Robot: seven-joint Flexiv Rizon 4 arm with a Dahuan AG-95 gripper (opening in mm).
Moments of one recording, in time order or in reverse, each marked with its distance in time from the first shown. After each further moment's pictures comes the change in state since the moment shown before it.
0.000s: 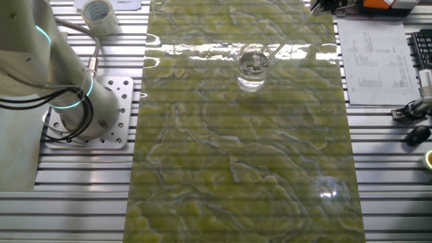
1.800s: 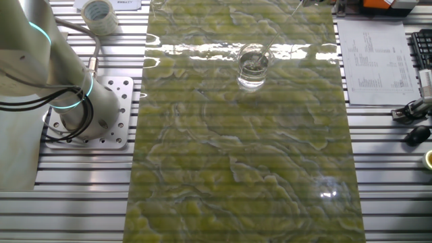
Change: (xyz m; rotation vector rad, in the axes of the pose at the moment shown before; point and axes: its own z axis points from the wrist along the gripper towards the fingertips) arm 0.031 0.020 -0.014 0.035 -0.062 -0.051
